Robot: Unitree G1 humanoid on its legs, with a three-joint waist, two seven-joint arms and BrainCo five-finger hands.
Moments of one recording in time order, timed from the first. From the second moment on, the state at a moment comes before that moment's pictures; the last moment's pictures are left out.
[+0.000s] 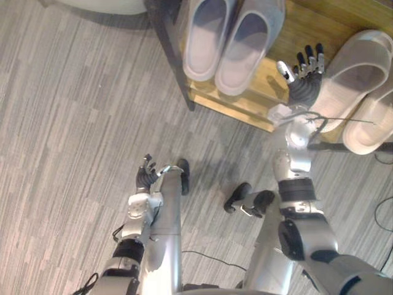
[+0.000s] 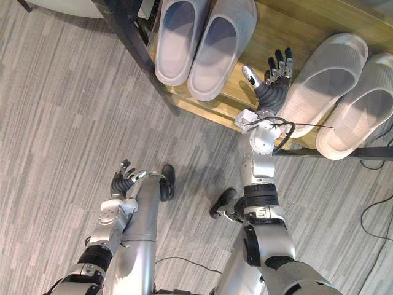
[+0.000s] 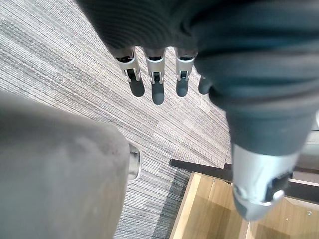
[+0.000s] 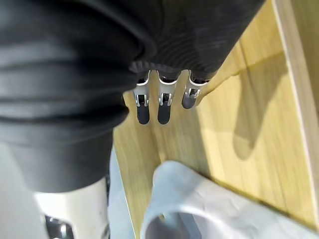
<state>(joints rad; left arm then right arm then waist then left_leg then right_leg) -0.28 0.09 0.02 0.65 -0.22 -0.21 0.13 -0.80 -0.16 -0.13 0.41 0.40 -0.25 -0.30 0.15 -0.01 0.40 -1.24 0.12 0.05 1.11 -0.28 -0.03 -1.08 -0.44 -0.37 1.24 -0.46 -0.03</state>
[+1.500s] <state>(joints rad) -0.10 0.03 -0.01 0.73 -0.18 -0.16 0.12 -0.30 -0.10 0.13 0.14 0.08 -0.21 -0.26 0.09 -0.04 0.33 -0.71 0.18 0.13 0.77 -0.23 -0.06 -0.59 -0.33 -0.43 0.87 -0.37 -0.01</state>
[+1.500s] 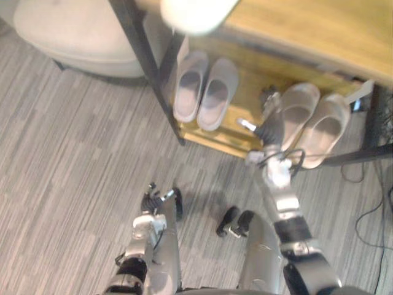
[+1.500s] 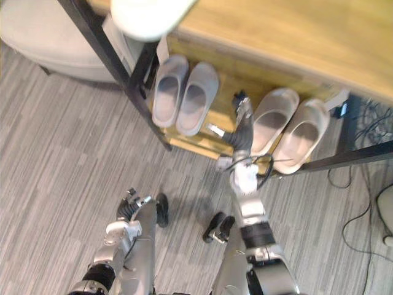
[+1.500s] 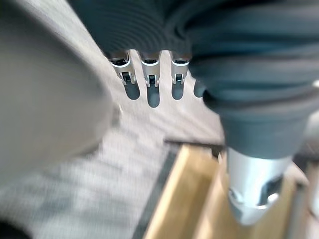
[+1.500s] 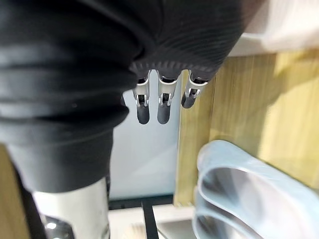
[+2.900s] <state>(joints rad) -0.08 0.11 -0.69 -0.02 -0.24 -0.20 -0.06 0.15 -0.09 0.02 0.88 -0.07 -0.15 -0.08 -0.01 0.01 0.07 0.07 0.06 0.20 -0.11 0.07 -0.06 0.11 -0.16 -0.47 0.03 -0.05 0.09</state>
